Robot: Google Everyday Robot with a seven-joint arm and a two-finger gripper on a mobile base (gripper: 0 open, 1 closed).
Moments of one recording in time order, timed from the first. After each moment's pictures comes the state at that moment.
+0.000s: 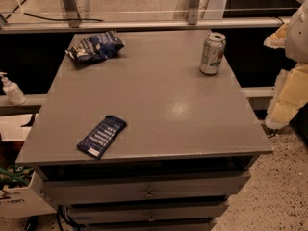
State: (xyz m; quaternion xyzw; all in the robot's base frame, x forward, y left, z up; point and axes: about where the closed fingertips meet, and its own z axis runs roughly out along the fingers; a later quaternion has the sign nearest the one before) arm 0.438 -0.217 0.976 -0.60 0.78 -0.03 0.16
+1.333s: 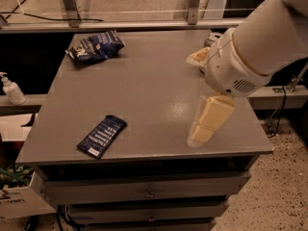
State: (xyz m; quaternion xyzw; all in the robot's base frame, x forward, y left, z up) arm 0.437 -0.079 0.937 -0.67 0.69 0.06 0.26
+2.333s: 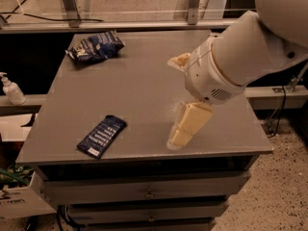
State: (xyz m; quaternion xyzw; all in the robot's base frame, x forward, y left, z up) arm 0.439 -0.040 0.927 -0.68 0.66 0.08 0.30
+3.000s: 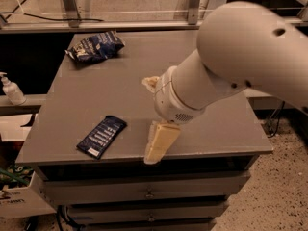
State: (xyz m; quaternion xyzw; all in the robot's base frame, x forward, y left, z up) arm 0.443 0.010 0.873 -0.71 0.63 0.08 0.29
